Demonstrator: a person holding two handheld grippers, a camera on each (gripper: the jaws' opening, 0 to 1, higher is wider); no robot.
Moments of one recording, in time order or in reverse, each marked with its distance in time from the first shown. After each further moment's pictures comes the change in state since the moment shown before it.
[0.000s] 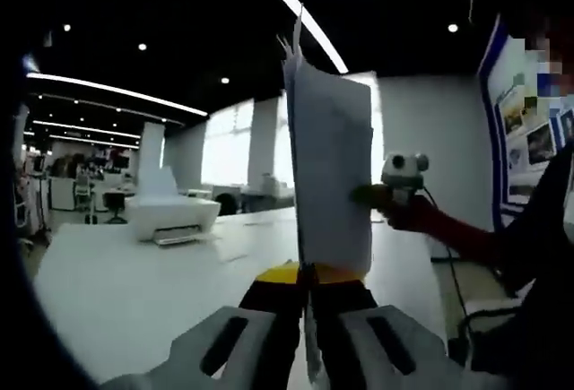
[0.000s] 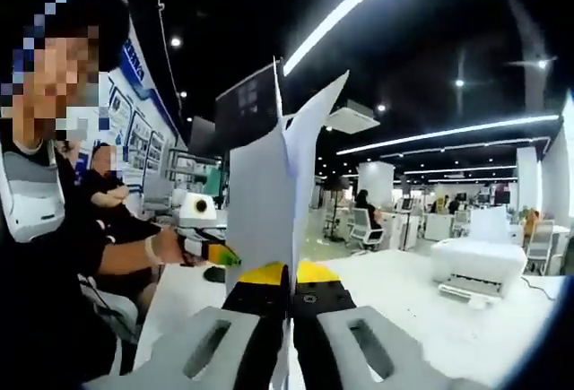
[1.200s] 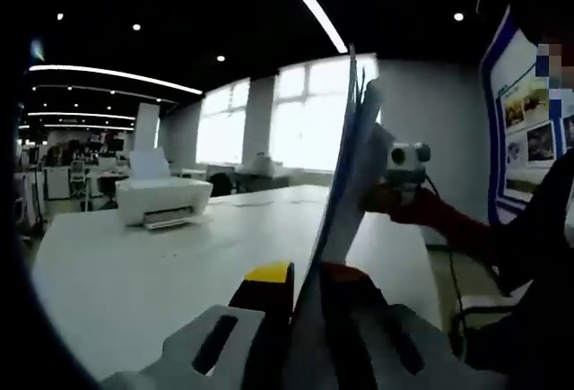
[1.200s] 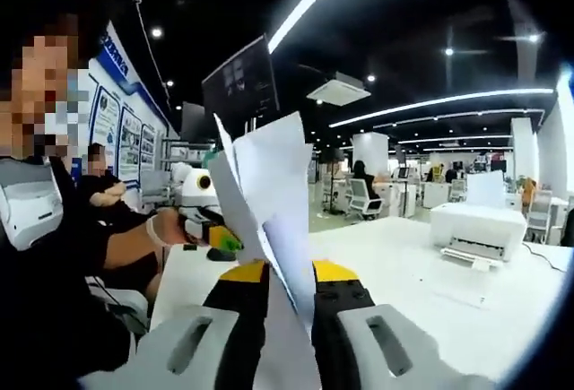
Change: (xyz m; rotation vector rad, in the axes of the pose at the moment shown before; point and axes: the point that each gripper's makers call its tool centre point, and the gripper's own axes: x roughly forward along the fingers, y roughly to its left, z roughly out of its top) left arm 0.018 -0.013 -0.012 -0.006 0.095 -0.028; right arm -0.005 0.000 -0.028 0.095 0.100 -0.006
